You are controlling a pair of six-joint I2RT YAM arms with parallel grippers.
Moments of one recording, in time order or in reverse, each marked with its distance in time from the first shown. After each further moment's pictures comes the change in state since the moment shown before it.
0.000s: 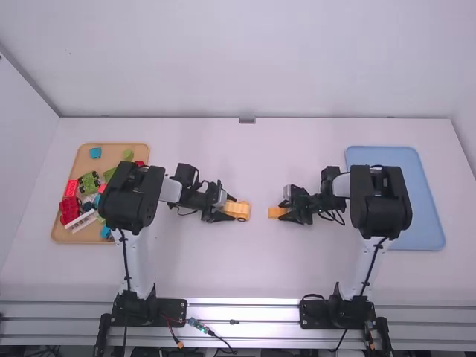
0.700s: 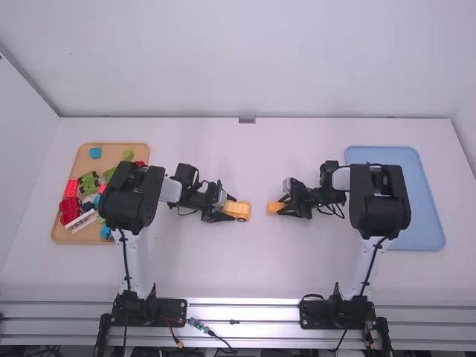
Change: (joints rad) left arm 0.000 0.000 0.000 0.000 0.000 0.000; right arm 0.008 0.000 0.103 -0.161 -0.045 -0.006
